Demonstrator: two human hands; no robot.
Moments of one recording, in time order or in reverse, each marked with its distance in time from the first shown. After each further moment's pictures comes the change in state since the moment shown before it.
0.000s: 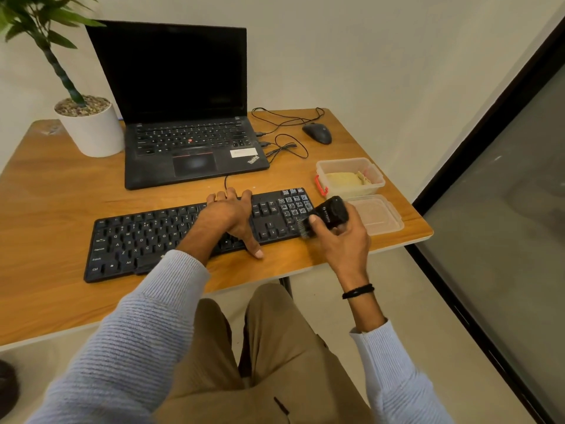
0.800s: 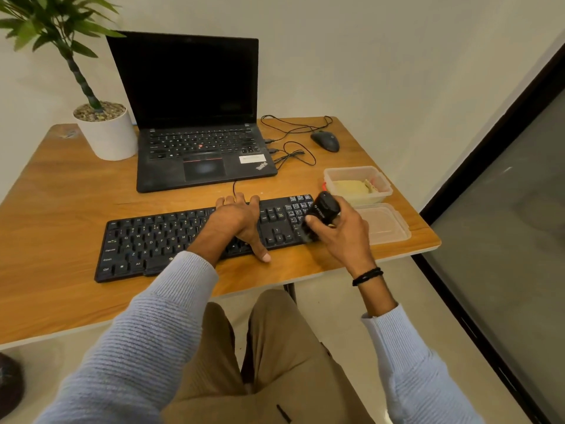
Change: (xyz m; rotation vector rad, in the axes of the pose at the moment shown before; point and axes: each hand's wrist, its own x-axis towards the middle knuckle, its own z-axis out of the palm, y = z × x) left_hand -0.001 0.001 -0.003 0.037 -0.010 0.004; right_hand 0.029 -0.021 0.000 -0.145 -0.295 0.005
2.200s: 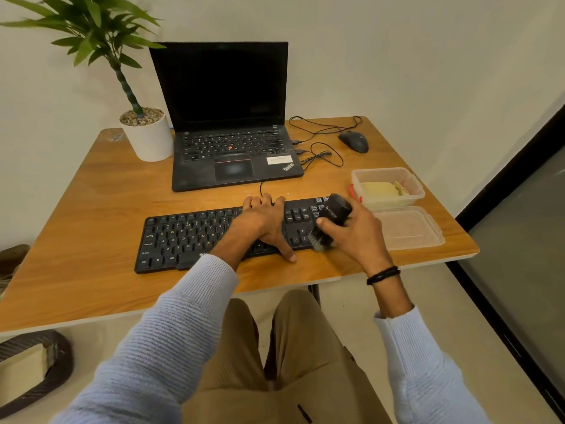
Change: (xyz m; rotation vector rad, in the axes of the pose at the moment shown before) left_hand -0.002 -0.005 0.009 -0.020 0.077 0.034; right_hand 0.005 -0.015 0.015 0.024 -0.054 0.050
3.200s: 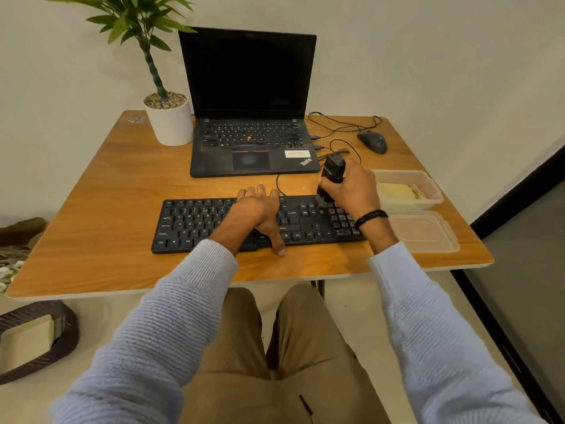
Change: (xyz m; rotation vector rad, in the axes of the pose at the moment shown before) left_hand -0.014 -0.031 -0.004 0.038 -0.040 -0.113; right_hand 0.071 -0.046 0.026 -0.418 0.001 -0.177
